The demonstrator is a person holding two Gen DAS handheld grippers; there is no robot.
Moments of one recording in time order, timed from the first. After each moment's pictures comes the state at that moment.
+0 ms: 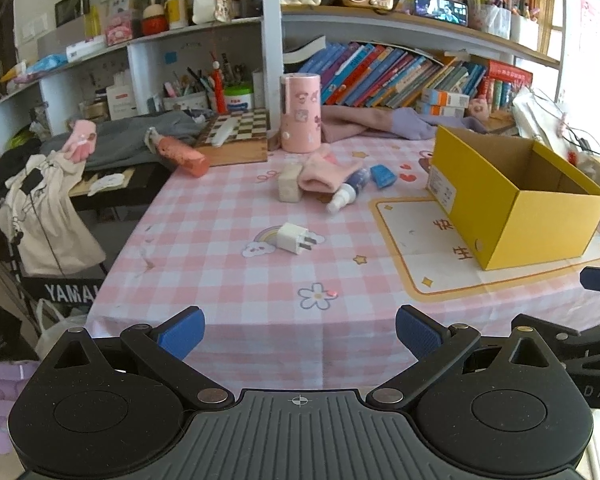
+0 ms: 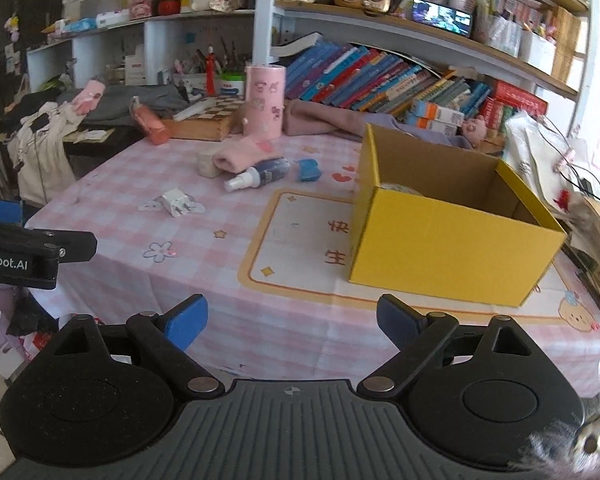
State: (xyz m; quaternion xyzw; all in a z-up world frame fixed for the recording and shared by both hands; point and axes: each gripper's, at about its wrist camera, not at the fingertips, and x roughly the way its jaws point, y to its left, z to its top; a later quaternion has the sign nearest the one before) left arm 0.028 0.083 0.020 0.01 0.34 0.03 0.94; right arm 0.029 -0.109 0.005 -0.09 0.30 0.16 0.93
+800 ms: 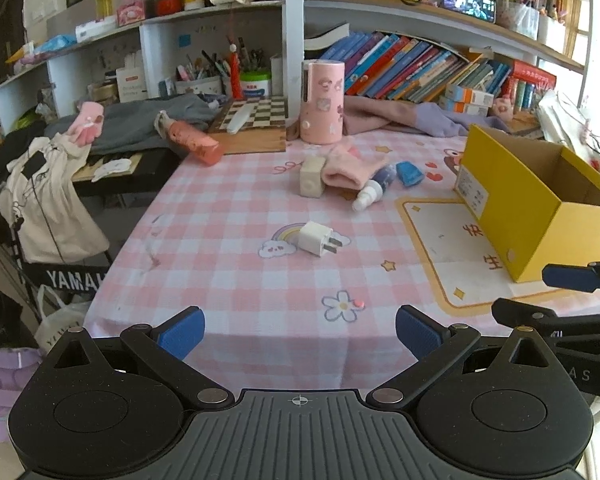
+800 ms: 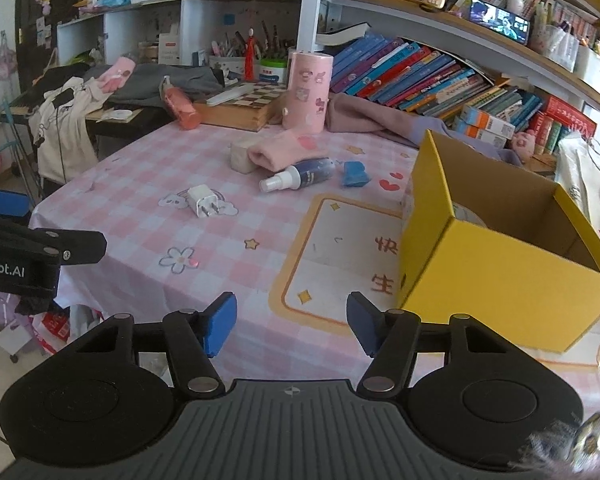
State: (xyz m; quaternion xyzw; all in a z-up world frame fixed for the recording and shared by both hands) left arm 0.063 0.102 0.006 -0.01 0.35 0.04 0.94; right arm 0.080 -0.072 -0.010 -0.12 0.31 0.21 0.92
